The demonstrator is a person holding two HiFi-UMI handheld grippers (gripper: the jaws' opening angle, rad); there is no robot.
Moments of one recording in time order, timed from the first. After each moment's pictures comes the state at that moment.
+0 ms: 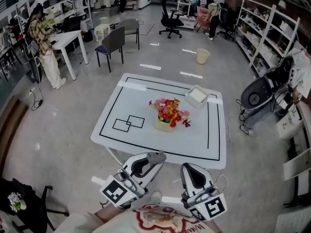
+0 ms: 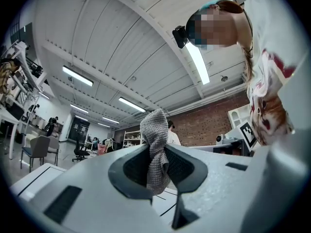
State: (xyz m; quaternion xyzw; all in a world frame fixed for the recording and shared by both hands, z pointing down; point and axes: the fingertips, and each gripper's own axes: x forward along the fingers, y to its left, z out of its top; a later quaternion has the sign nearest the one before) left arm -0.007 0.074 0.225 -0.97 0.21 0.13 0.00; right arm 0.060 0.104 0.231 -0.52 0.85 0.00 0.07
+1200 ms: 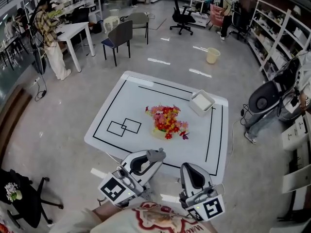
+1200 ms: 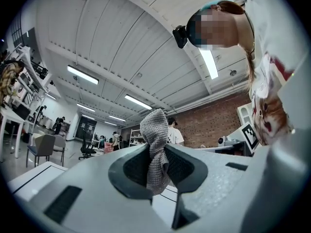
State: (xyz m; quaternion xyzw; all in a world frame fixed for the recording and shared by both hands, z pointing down) left arm 0.036 0.004 0.238 -0.96 0.25 0.12 -0.01; right arm 0.107 0.033 0.252 -0.49 0.87 -0.03 0.08
